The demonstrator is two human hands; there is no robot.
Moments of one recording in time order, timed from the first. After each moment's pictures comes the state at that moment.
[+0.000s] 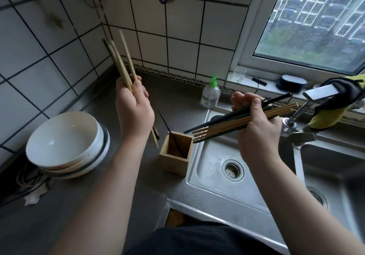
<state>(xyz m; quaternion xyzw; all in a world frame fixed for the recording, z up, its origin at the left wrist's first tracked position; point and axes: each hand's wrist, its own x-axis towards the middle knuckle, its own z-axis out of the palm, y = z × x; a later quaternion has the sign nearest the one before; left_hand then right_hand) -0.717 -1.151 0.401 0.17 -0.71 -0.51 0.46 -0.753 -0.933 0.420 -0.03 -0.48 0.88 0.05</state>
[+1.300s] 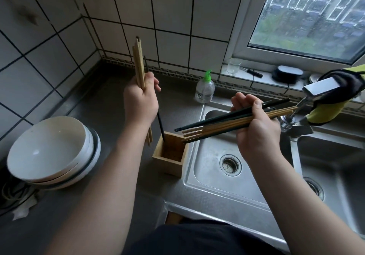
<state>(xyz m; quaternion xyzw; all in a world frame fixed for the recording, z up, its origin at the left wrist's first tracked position) -0.763 -1.147 0.396 0.20 -0.76 -0.53 0.31 -0.777 -0.929 0.410 -0.15 -0.43 0.89 0.03</state>
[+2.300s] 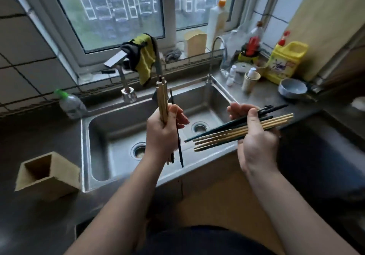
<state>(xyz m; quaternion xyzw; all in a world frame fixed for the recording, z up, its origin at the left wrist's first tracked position) -0.629 -0.764 0.382 -0.19 -0.69 -0.69 0.05 -0.535 -0.617 0.411 -0.21 -0.44 0.79 0.37</state>
